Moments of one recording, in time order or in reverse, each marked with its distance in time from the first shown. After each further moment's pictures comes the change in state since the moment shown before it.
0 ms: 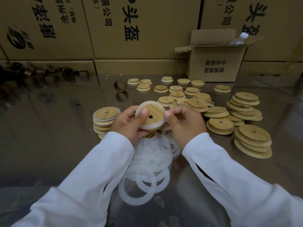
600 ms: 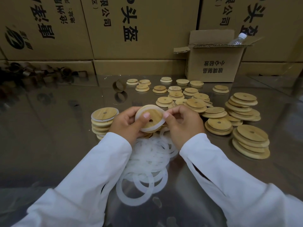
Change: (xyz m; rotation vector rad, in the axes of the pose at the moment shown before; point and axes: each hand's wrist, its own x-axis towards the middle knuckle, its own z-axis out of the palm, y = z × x) left_hand -0.002 -0.001 -0.002 0.218 -0.025 0.107; right_hand 0.000 0.002 -0.002 -0.044 0.002 -0.040
